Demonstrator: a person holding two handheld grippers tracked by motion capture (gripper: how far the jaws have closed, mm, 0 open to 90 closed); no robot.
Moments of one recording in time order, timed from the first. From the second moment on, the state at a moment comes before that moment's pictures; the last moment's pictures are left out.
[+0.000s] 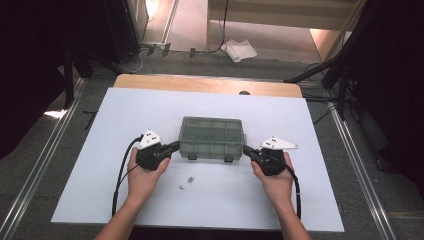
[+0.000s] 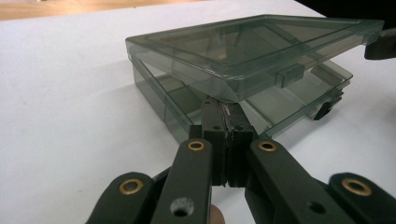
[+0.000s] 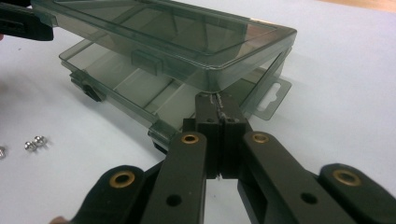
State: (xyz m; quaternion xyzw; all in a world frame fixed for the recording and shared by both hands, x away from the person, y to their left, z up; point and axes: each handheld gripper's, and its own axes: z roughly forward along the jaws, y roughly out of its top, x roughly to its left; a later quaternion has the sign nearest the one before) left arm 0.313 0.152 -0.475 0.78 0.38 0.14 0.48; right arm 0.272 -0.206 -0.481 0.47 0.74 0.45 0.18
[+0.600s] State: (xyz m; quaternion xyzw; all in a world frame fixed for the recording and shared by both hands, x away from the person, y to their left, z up) left arm 0.321 0.151 -0.463 0.77 0.37 0.16 0.49; right arm 0.282 -0.209 -0.466 0.46 0.73 0.46 0.19
